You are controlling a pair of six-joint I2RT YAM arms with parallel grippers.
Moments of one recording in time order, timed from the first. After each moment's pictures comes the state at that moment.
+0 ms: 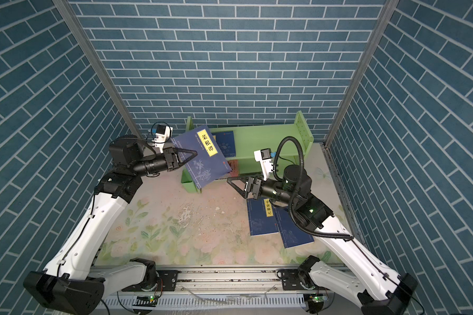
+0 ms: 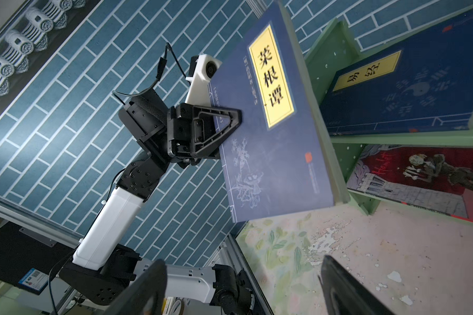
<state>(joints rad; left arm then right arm) -0.21 1.19 1.29 -0.20 0.89 -0.84 0.73 1.01 1.01 -0.05 -0.53 0.79</state>
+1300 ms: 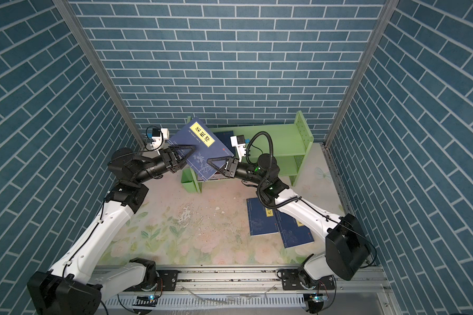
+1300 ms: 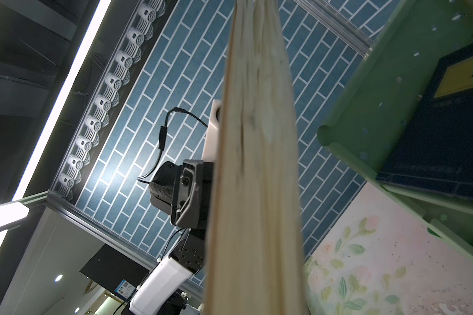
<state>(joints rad) -0.21 1.10 1.04 0.21 0.89 -1.13 0.75 1.44 1.09 0.57 -0.69 1.11</state>
